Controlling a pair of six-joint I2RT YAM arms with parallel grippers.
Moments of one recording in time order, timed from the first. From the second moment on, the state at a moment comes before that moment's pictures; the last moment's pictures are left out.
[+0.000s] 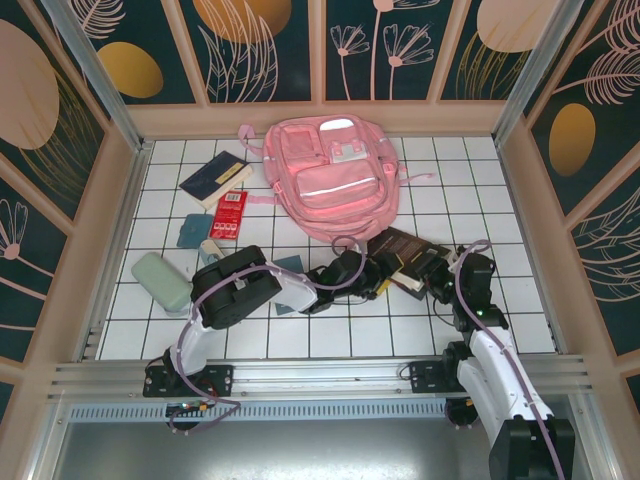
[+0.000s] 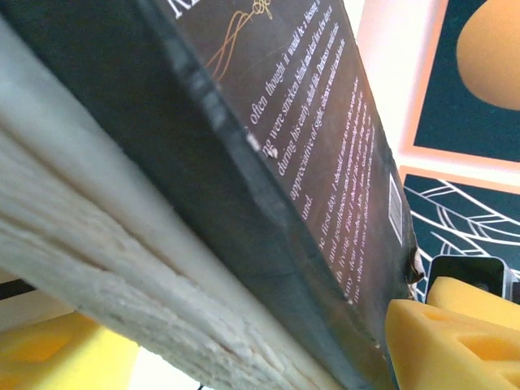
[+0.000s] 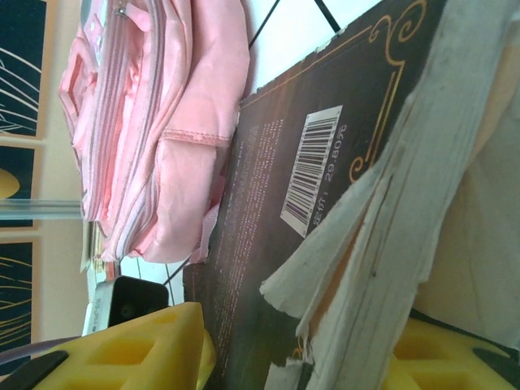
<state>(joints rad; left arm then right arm) -1.07 2.12 1.01 0.76 0.11 -1.63 0.03 0.65 0.21 -0.14 -0.40 0.94</state>
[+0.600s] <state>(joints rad) -1.08 2.09 0.98 0.79 0.01 -1.55 0.03 0.64 0.18 -0.16 -0.41 0.93</state>
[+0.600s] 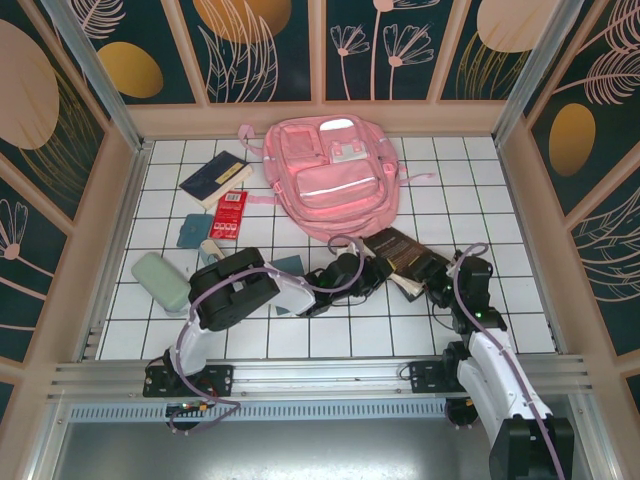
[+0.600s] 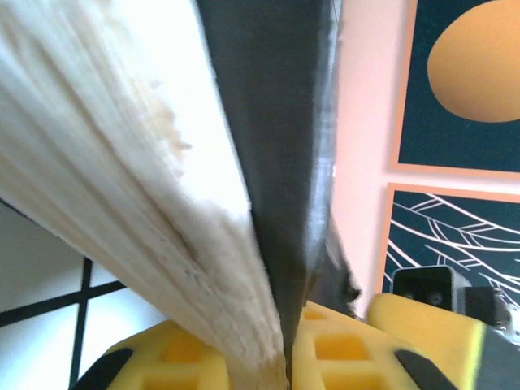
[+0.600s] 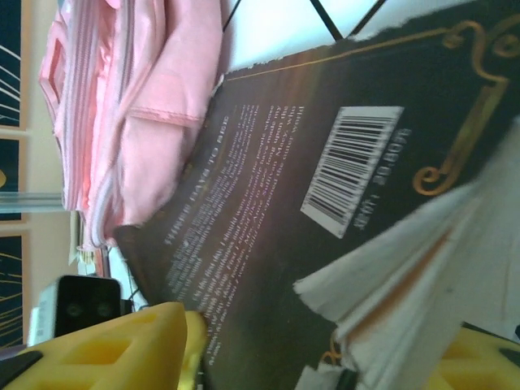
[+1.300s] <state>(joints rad) -1.14 1.89 1.13 0.27 -0.23 -1.08 0.03 0.44 0.25 -0.36 -0.25 0.90</state>
